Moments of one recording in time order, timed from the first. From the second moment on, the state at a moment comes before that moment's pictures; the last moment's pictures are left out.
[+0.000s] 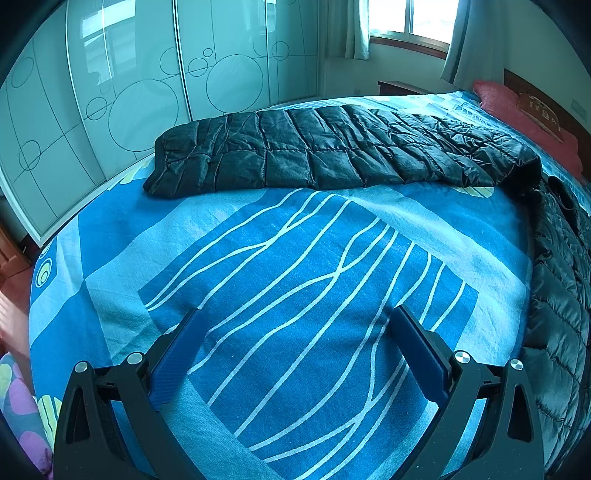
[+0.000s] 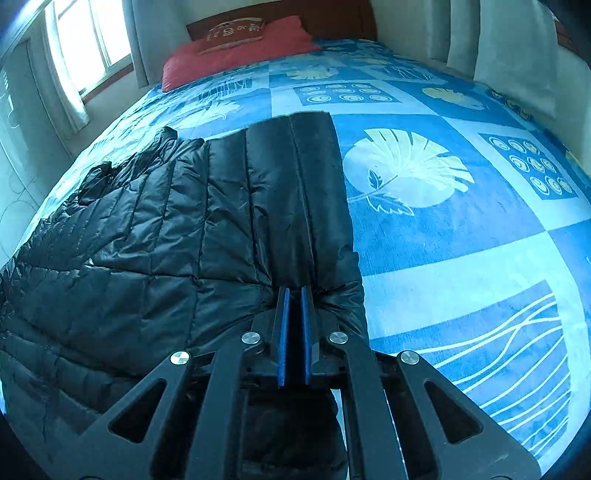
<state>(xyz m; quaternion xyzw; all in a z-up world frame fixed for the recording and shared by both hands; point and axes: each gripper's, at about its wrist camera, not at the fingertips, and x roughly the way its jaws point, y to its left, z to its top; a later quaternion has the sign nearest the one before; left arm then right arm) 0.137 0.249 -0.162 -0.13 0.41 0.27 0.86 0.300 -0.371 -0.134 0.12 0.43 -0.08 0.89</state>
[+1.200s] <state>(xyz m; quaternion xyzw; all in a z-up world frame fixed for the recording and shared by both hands) 0.137 0.250 -0.162 -0.13 0.41 0.28 0.86 0.327 -0.306 -0.120 0.08 0.40 -0.06 0.91</state>
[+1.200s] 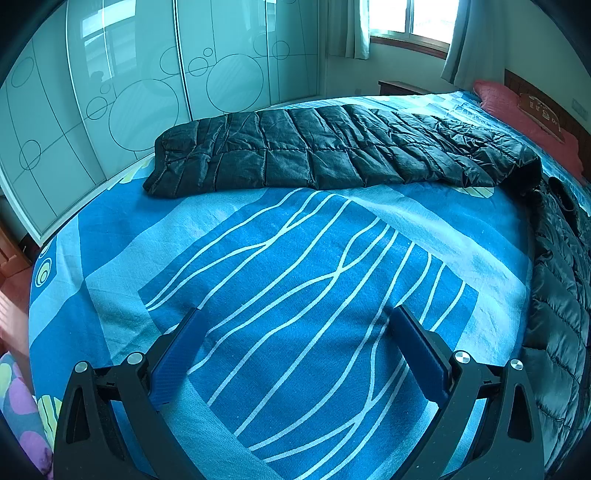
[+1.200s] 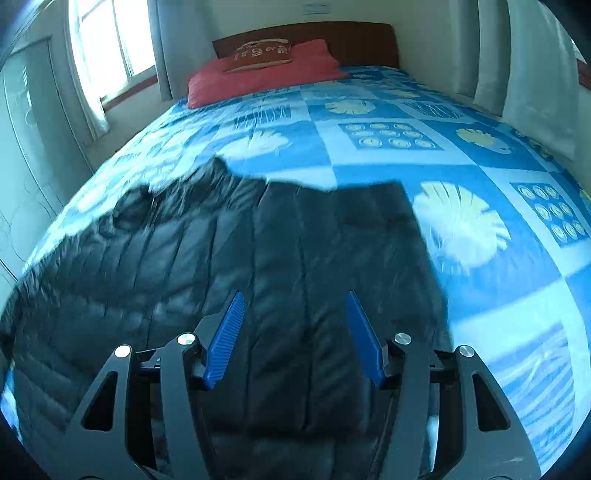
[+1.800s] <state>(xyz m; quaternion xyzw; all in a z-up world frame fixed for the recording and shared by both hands) 0.141 0.253 -0.159 -0.15 0.42 0.27 0.85 0.322 -0.293 -0.154 0.05 0.39 -0.07 0.91</state>
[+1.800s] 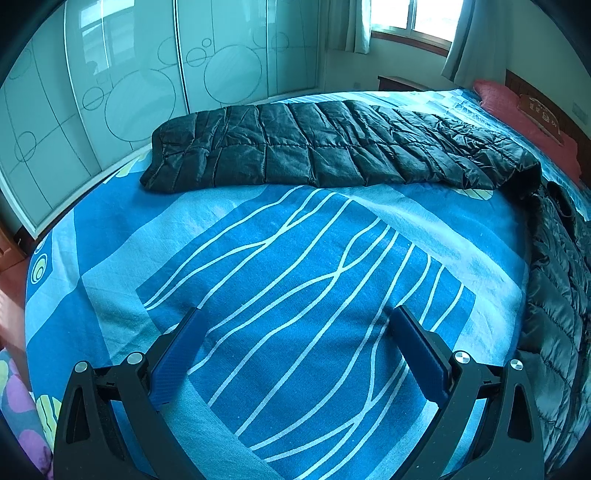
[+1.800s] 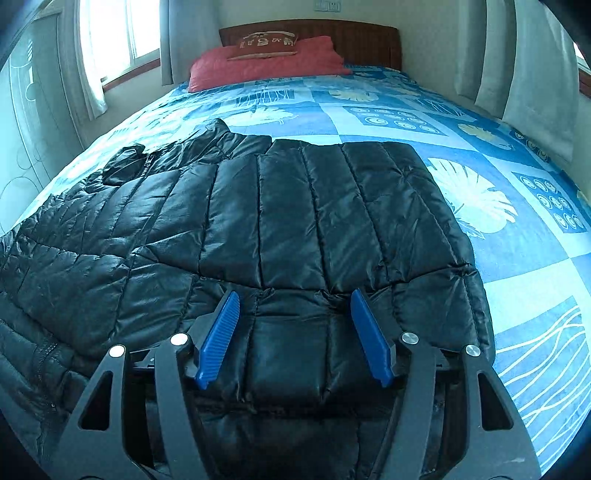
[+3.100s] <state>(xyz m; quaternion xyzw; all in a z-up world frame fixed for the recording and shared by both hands) 0.210 0.354 -0.080 -0.32 0.21 0.24 0.89 0.320 -0.292 -0.153 0.05 0.39 -0.07 0.92</state>
